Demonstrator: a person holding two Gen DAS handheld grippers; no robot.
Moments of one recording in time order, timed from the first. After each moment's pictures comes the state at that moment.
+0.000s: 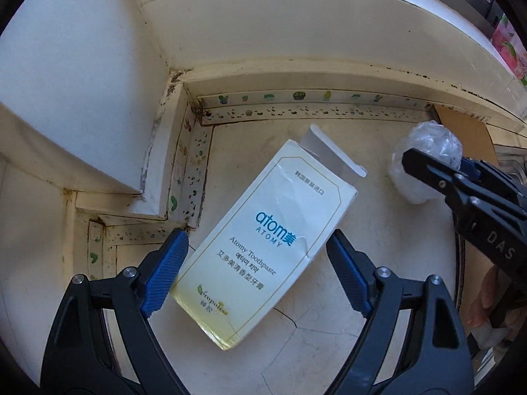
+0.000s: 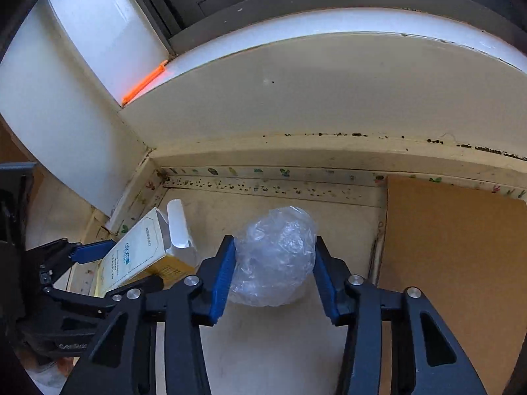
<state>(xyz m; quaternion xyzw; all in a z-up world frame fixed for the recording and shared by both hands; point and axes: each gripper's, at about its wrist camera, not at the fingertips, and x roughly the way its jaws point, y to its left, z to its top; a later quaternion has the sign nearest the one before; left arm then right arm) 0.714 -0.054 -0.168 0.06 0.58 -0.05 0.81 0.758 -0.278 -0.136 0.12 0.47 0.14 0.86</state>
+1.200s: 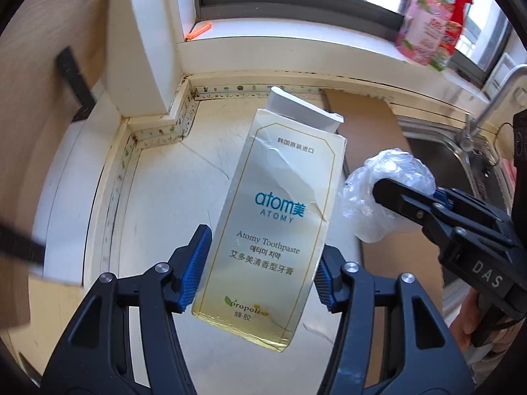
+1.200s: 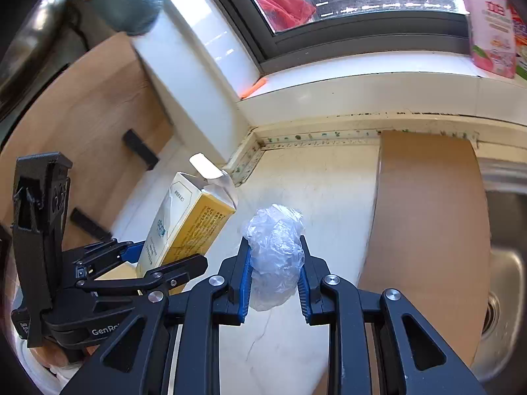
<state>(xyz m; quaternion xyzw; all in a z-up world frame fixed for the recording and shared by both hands) 0.491 -0.073 -0.063 0.02 0.51 -0.08 0.86 0.534 -0.282 -0.045 0.16 0.43 0.20 0.87</state>
